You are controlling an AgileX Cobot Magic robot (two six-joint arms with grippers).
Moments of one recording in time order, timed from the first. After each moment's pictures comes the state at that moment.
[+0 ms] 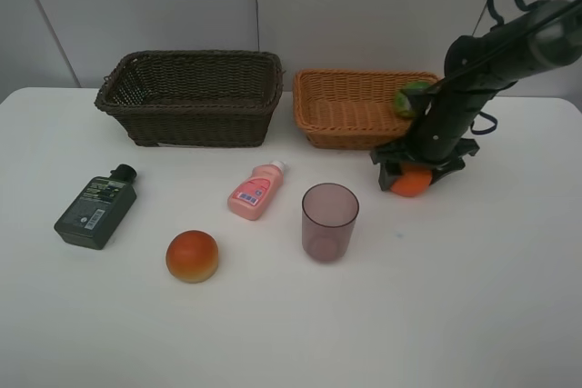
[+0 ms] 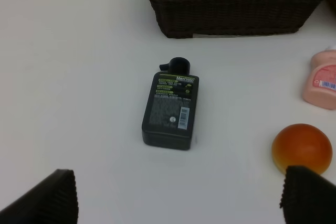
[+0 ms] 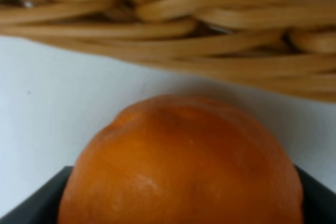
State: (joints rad) left arm 0.10 -0.01 -0.51 -0.09 1.06 0.06; right arm 0.23 2.07 -1.23 0.00 0.66 0.06
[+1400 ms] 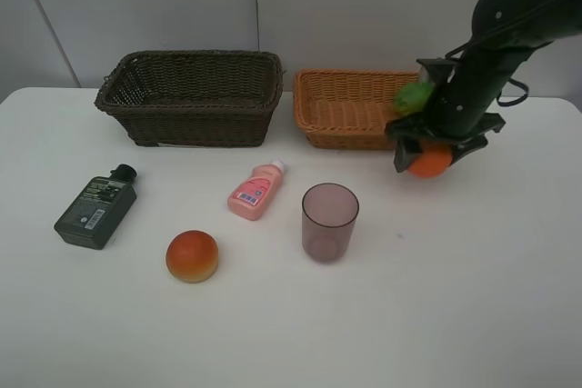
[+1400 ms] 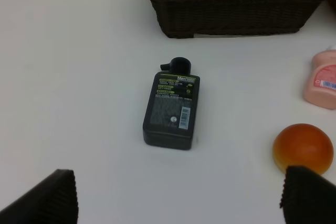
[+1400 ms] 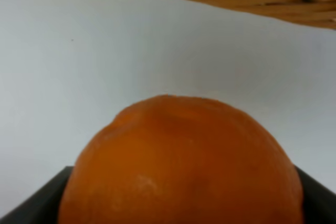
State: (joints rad) left arm 0.10 -0.01 -0.51 -0.09 1.06 0.06; right arm 0.23 1.89 -1.23 -0.02 0.84 0.06
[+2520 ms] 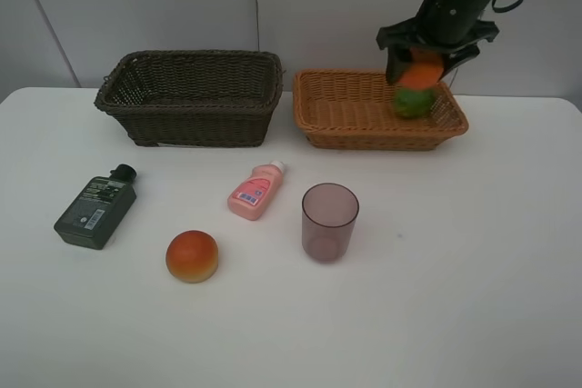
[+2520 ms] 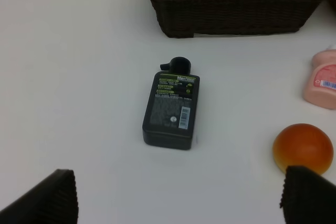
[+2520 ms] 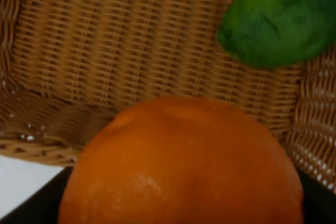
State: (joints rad) left arm 0.10 -0.01 -0.51 -0.09 1.06 0.06; right arm 0.24 2.03 -1.77 -0.06 1.05 0.06
